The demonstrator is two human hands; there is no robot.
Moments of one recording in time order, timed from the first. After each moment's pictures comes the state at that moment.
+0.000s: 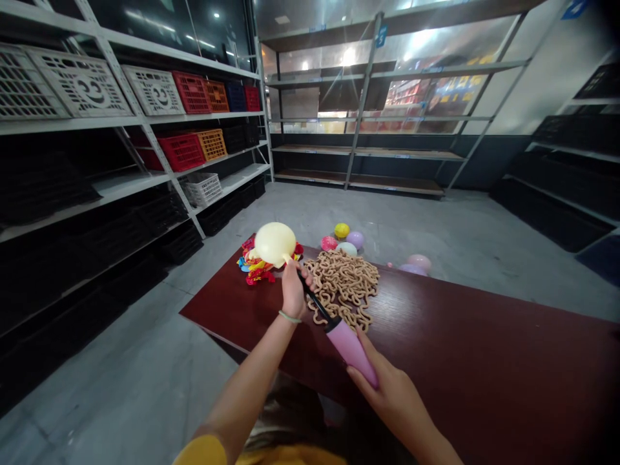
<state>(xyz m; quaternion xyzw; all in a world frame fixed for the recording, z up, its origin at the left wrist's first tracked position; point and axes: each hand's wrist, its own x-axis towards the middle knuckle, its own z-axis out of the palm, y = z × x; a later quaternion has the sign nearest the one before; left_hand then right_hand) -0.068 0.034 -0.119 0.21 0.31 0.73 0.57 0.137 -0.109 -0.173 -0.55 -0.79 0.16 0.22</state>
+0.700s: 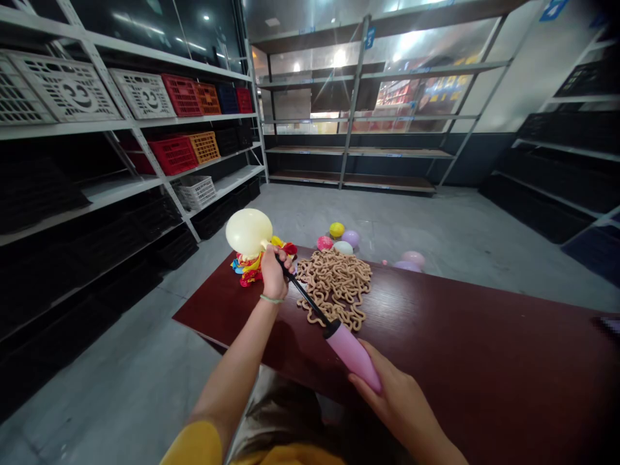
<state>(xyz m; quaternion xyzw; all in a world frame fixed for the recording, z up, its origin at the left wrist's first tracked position) -0.096 0.060 -0.089 0.21 0.30 0.76 0.54 0.150 -0.124 -0.168 -0.58 -0.76 0.20 0.22</state>
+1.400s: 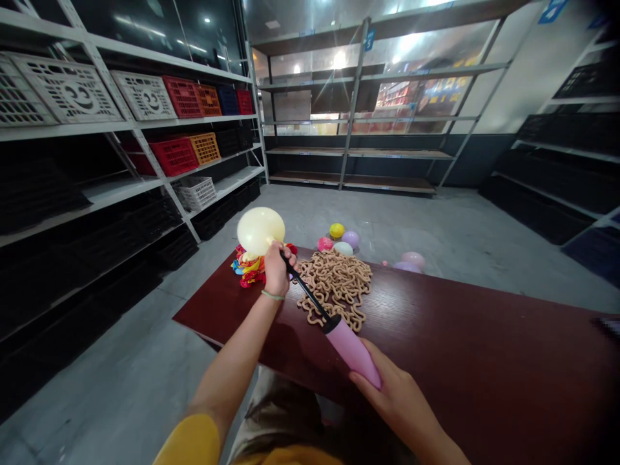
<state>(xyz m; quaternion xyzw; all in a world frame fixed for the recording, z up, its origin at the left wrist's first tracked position) -0.095 0.065 -0.082 0.25 0.31 0.74 0.54 0.148 -0.118 -0.158 -0.59 -0.73 0.25 0.23</state>
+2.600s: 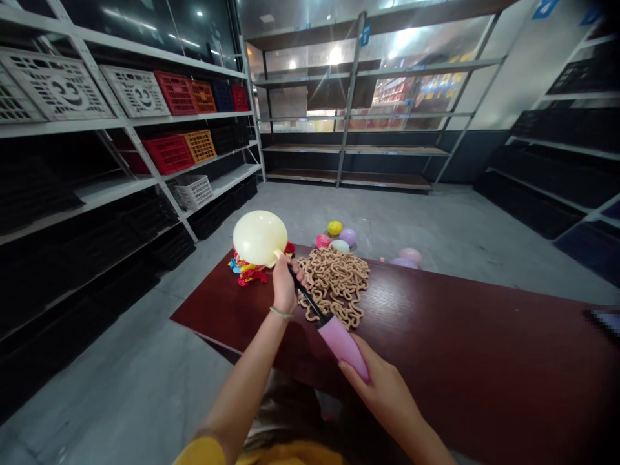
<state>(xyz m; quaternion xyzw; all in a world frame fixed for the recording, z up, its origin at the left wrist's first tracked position) -0.068 0.037 -0.110 0.23 0.31 0.73 0.57 0.125 -0.118 -0.152 -0.60 -0.72 0.26 0.22</state>
